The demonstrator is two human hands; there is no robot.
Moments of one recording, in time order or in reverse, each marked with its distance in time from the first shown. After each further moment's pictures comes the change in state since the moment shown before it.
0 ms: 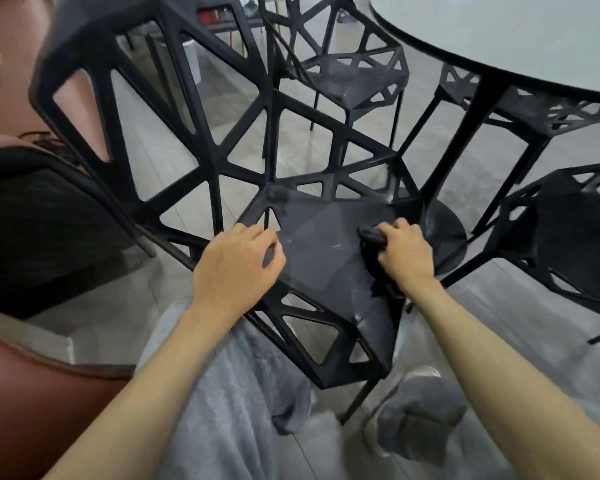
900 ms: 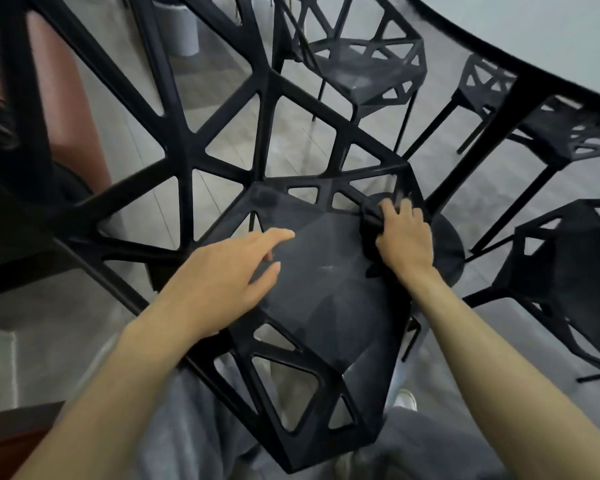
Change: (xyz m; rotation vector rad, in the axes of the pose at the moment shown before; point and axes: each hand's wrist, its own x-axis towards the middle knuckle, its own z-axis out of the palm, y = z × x) left_hand 0.041 -0.003 0.015 -0.308 -0.410 0.007; right_hand 0.097 0.007 0.015 -0.185 -0.025 -0.030
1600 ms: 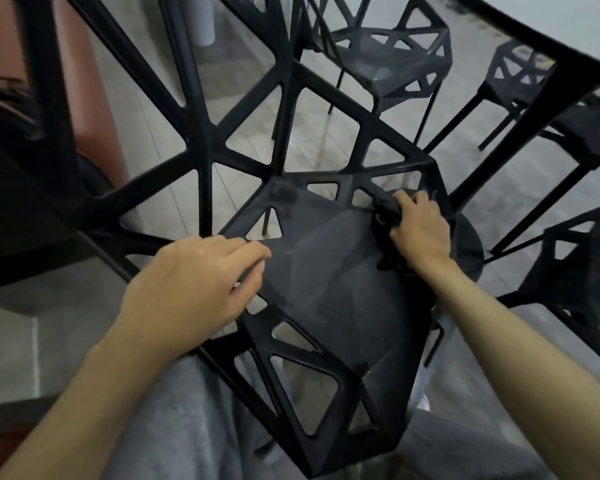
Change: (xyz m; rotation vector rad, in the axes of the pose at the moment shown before) left_hand -0.031 -0.018 -0.021 0.264 0.266 0.126; right_hand 0.017 -0.007 0.003 0.089 0.029 -0.009
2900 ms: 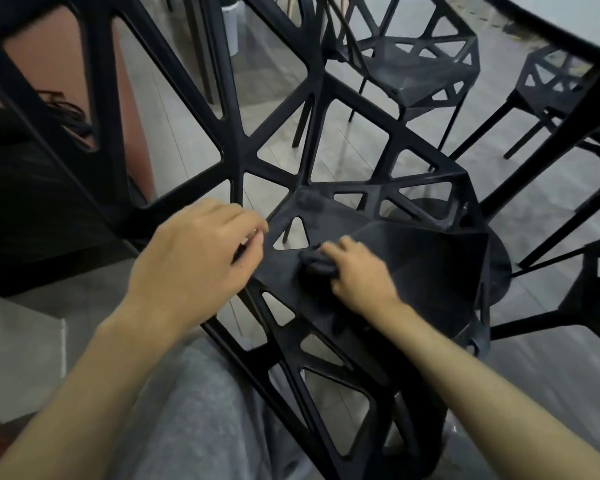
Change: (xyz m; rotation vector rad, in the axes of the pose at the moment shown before) left_hand 0.013 -0.038 -0.019 0.028 0.067 -0.137; right_hand -0.066 -0.123 0.015 0.206 -0.114 -0.450
